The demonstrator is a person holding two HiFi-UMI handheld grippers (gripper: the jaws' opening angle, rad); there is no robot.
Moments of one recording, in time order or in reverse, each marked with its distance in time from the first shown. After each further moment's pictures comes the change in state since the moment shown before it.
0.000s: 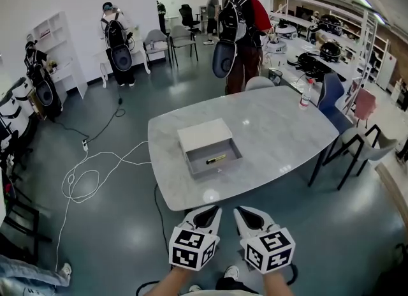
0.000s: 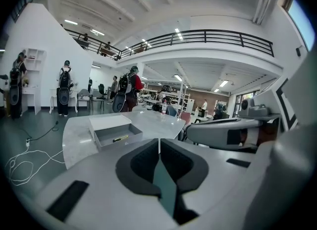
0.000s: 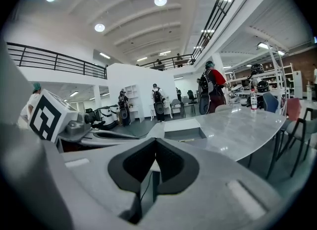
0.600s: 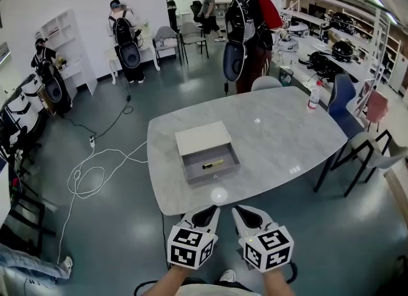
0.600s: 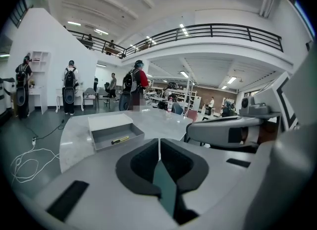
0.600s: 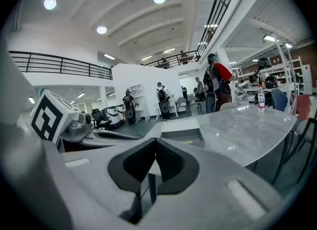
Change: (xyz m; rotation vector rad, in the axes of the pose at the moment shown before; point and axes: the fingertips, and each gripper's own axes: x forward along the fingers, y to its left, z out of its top) left arm 0.057 -0.002 0.011 -0.017 0.034 0.084; right arm 0.020 -0.058 0.009 0.001 0.023 0.093
